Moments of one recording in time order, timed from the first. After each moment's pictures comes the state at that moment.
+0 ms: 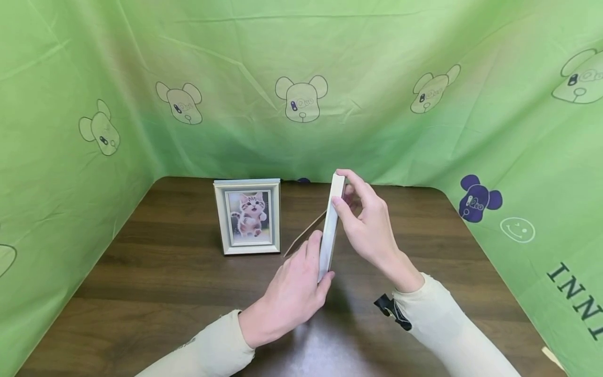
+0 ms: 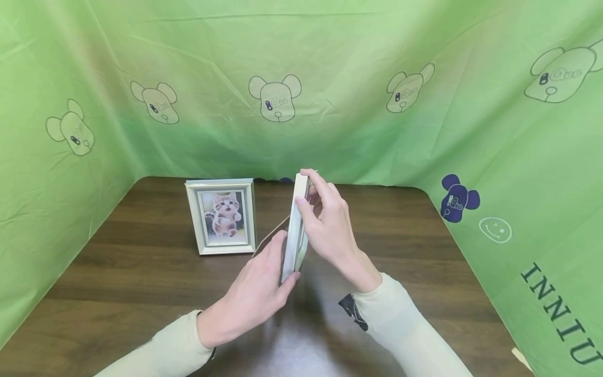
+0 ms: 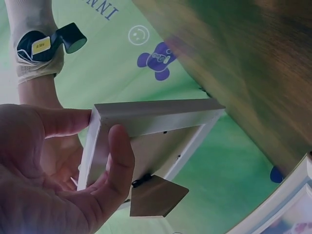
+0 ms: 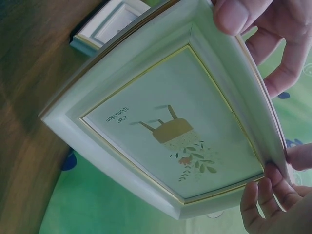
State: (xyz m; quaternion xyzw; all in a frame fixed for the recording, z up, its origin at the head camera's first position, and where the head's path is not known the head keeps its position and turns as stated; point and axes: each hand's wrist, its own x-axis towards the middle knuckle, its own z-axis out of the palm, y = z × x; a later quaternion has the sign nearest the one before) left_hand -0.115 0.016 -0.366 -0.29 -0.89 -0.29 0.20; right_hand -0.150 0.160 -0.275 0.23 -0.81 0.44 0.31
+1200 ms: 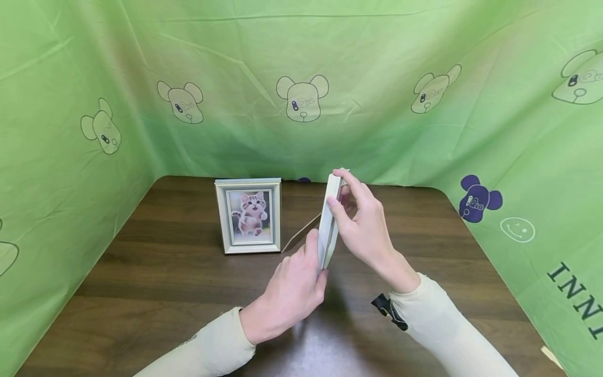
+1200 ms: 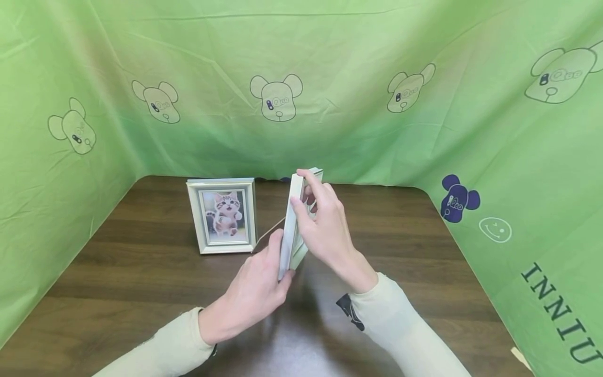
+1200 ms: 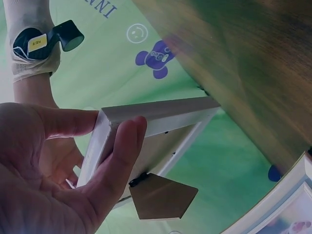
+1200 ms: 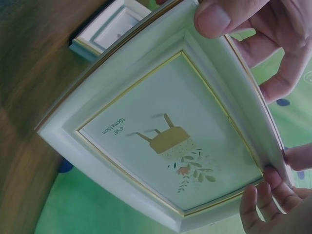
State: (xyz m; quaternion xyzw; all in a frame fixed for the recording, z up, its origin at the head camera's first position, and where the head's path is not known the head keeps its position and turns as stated) left_hand -0.117 0.014 -0.368 -0.28 -0.89 -0.29 0.21; right_hand -0.166 0.162 -0.295 0.24 -0.81 0.43 0.32
